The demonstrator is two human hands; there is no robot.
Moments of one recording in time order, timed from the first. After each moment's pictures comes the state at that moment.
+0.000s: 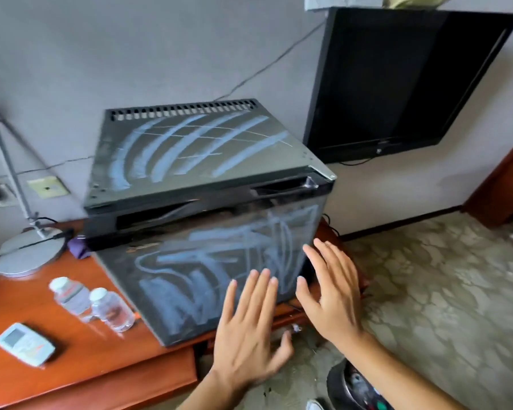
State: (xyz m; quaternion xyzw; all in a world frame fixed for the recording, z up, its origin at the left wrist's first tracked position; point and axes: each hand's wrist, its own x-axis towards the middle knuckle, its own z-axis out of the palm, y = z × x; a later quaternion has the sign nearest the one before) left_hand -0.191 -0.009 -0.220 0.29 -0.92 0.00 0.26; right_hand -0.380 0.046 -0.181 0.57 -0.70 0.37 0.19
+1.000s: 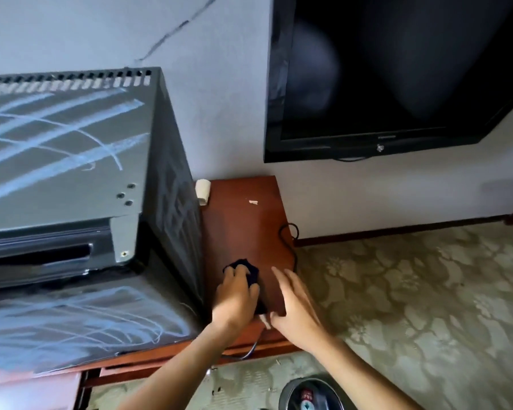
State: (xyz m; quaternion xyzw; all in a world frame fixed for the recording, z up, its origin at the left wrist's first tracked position) left_hand -0.529 -0.098 -0.267 0.60 -0.74 -0.30 0.08; right_hand -0.673 -0.018 -0.293 0.60 -0.73 0.21 -0.25
